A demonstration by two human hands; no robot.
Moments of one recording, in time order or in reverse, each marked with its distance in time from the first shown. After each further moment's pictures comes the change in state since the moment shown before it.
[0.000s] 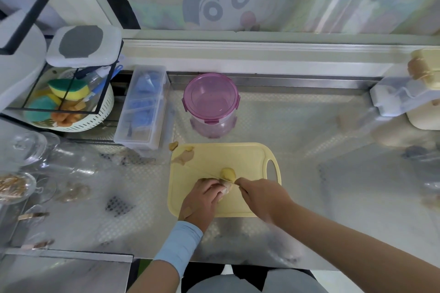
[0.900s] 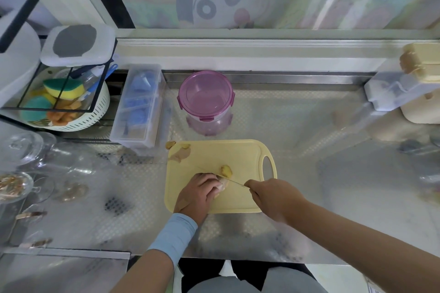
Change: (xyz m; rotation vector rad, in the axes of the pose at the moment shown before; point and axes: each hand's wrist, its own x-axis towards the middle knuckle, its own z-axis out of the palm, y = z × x) left_hand 0.007 0.001 -0.007 -0.025 -0.080 -0.002; right_hand -0.026 0.023 -0.005 -0.039 -0.061 0.025
